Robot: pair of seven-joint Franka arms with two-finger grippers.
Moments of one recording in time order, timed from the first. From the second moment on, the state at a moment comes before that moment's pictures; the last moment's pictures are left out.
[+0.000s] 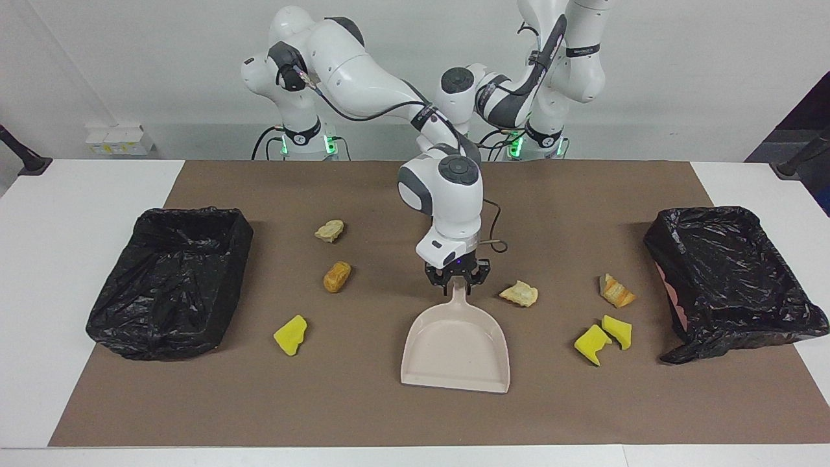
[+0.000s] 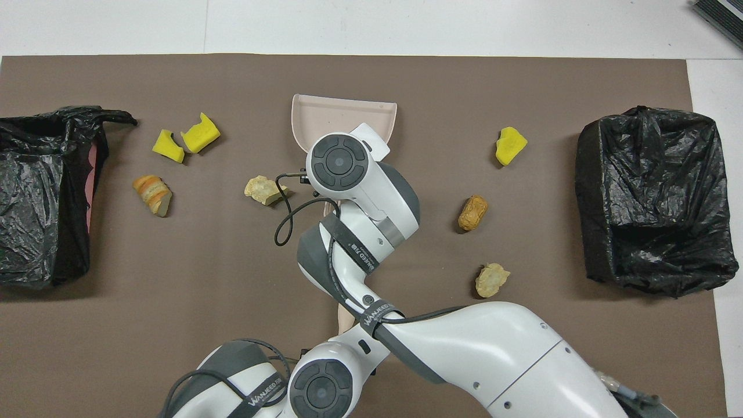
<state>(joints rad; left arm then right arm) -0.98 -0.11 0.05 -2.43 -0.09 2.28 -0.66 0.55 0.74 0.11 -1.25 -0.14 2.16 0.74</state>
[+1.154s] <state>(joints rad) -0.76 -0.13 0.07 -2.38 -0.02 2.12 -0.63 0.45 0.56 0.09 -1.43 -0.15 2.16 0.20</state>
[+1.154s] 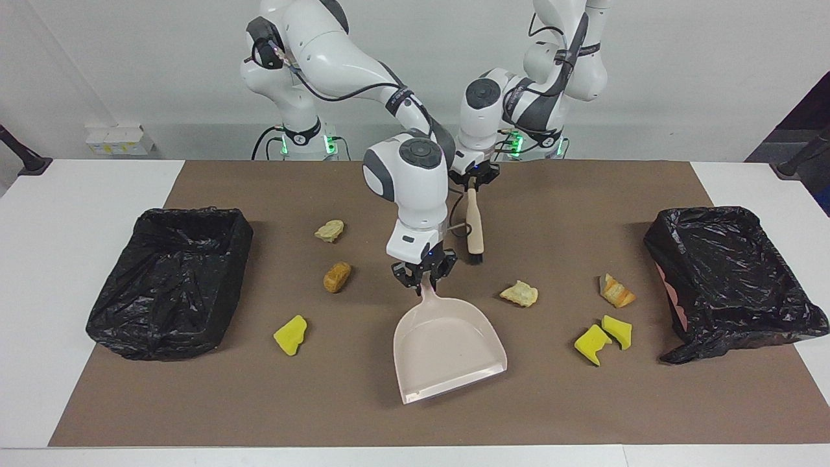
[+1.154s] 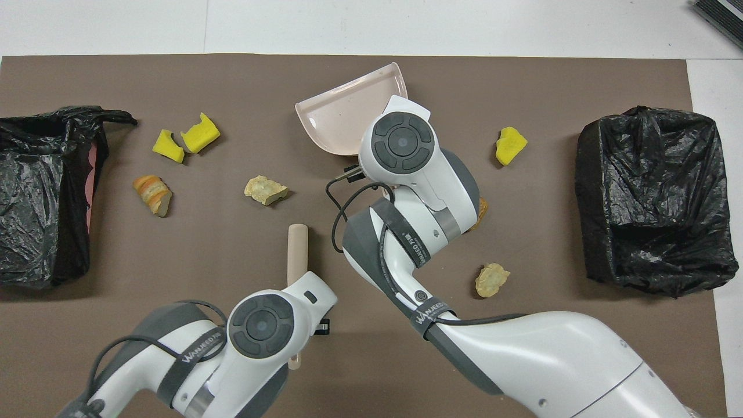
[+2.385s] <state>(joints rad) -0.09 0.09 0.07 -2.04 0.12 2.01 -0.17 0.37 0.39 0.11 -1.68 -0.09 2.07 -0.92</state>
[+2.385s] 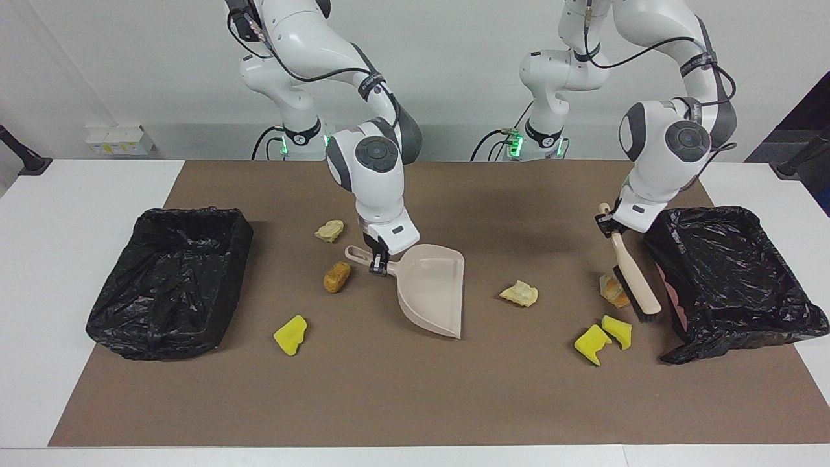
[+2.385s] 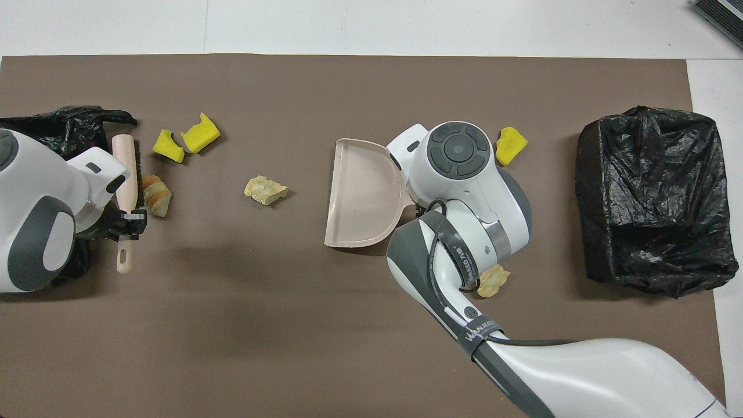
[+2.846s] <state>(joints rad) -0.09 0.16 0.04 -2.03 0.02 2.07 0.08 0.38 0.38 0.12 -1.69 -0.08 2.02 -0.92</state>
